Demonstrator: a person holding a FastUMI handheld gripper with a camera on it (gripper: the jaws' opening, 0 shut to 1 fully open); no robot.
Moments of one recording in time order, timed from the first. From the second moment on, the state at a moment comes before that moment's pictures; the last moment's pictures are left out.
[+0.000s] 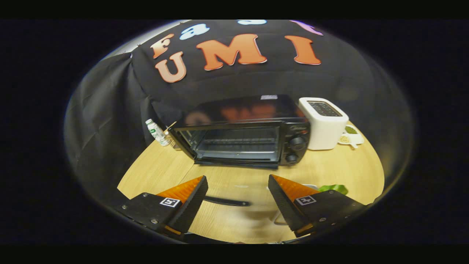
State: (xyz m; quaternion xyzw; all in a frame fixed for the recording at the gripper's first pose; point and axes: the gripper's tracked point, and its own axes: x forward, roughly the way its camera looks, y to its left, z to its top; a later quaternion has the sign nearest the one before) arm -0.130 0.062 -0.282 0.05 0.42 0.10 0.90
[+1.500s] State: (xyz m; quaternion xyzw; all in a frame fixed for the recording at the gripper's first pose) arm -0.215 -0.059 -0.388 0.16 0.59 -0.01 0.79
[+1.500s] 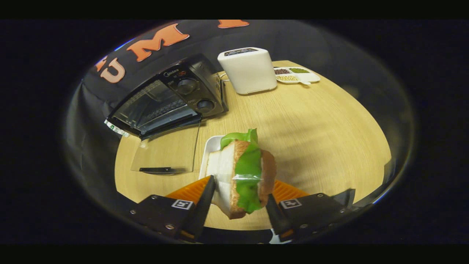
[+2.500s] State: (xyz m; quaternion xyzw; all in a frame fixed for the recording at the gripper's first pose) arm -0.153 -0.011 -0.304 0.19 0.49 0.00 0.85
